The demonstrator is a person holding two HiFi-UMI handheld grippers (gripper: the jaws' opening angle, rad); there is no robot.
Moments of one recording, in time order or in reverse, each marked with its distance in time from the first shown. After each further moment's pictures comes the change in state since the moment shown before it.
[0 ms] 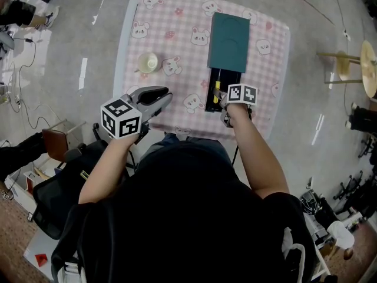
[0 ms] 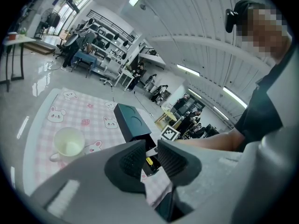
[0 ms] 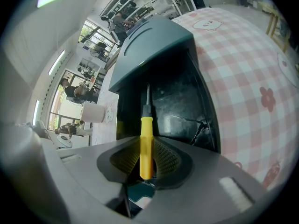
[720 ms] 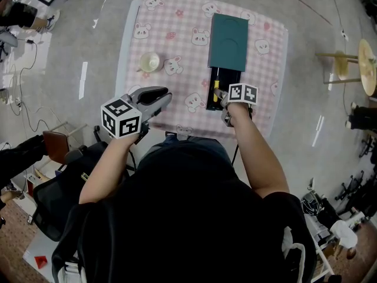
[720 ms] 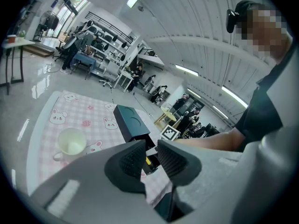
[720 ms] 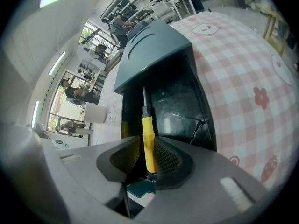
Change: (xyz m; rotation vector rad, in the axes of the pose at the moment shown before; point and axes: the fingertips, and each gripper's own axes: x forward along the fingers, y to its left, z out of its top) left arm -0.012 -0.008 -0.003 0.019 -0.008 0.000; right arm -0.008 0.004 -0.004 0.005 -0.026 -0.008
